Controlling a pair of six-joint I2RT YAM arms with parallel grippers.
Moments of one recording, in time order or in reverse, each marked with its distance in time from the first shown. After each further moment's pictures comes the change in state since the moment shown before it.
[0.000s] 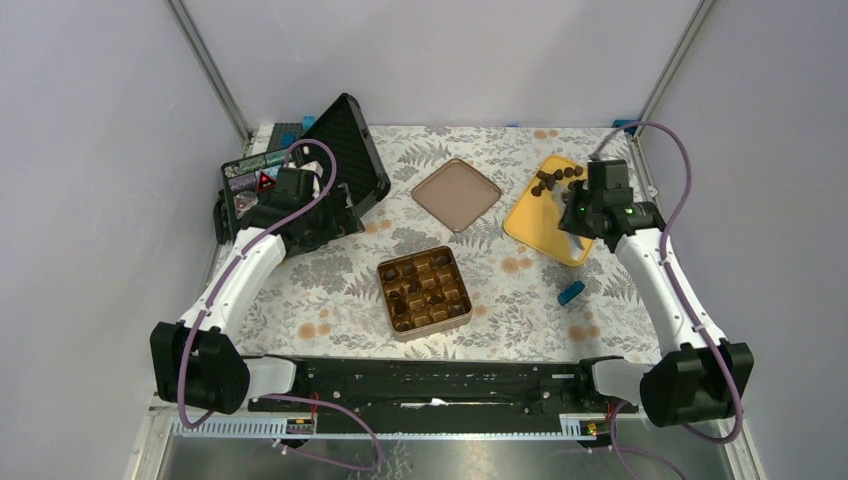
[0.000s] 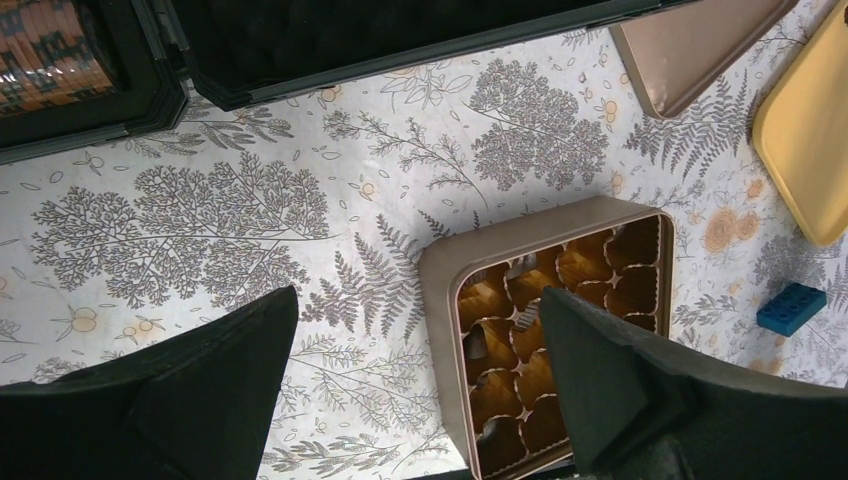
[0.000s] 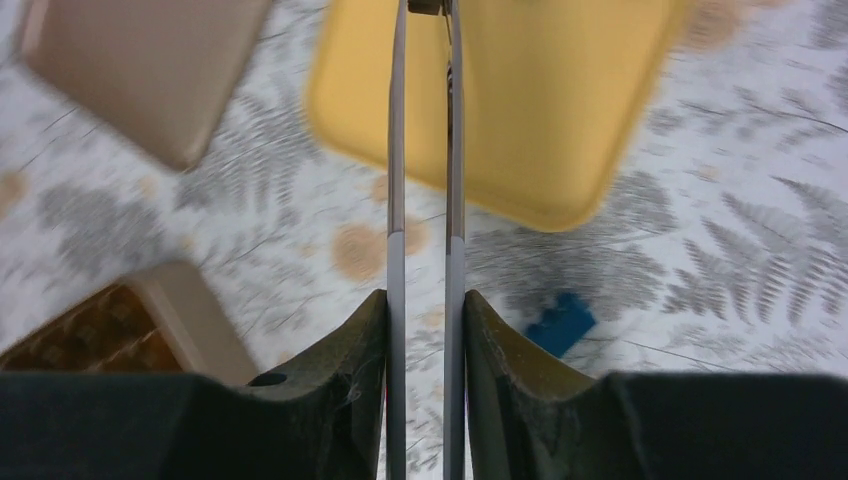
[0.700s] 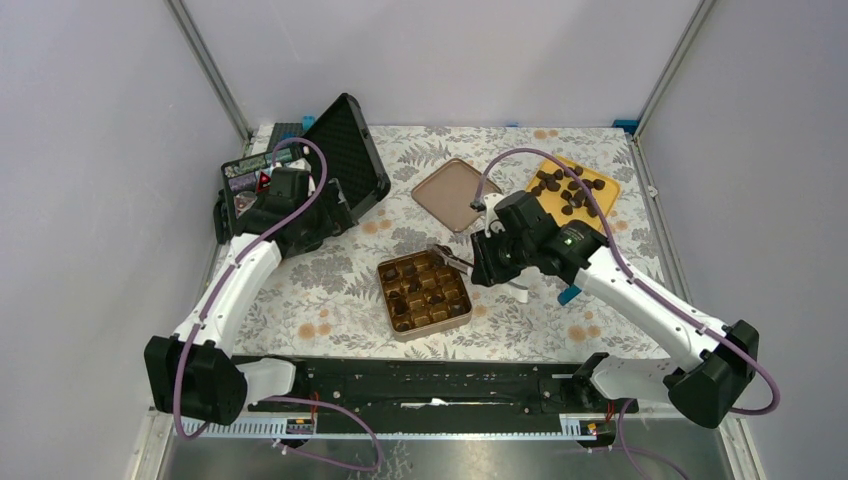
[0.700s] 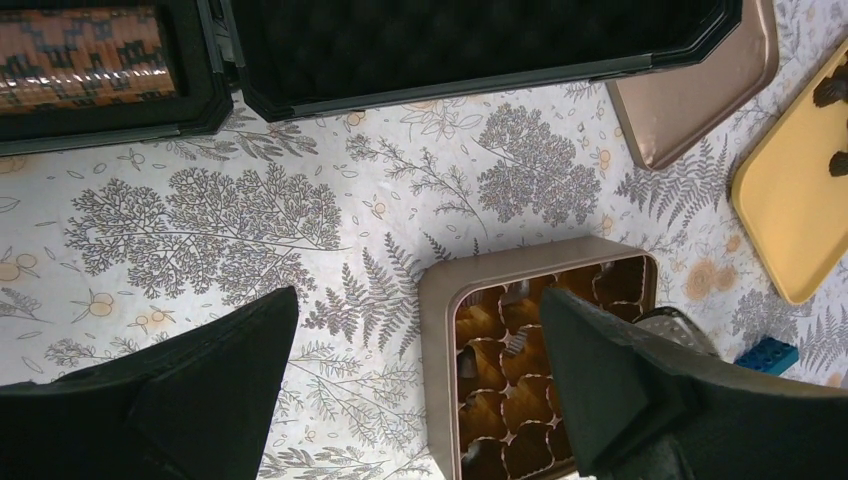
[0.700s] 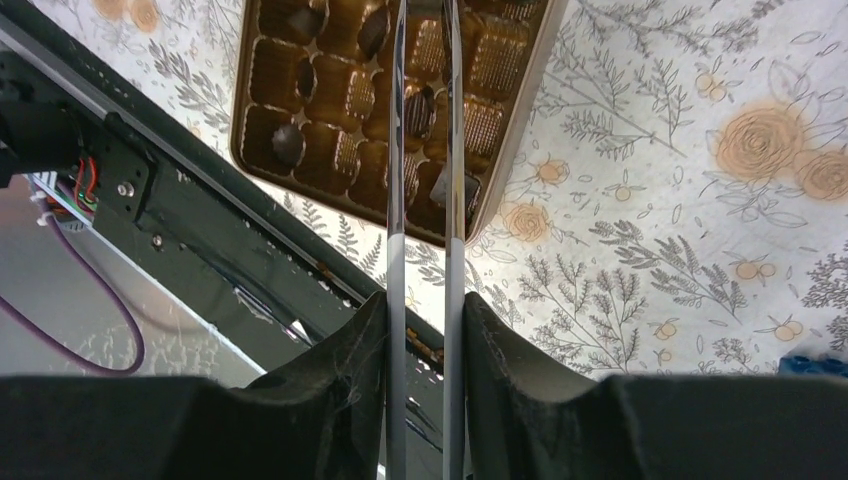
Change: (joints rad) left arm 0.000 -0.043 0.000 0.000 -0.069 -0.076; right arm 0.641 -0.013 0.044 -0.086 -0.257 -0.069
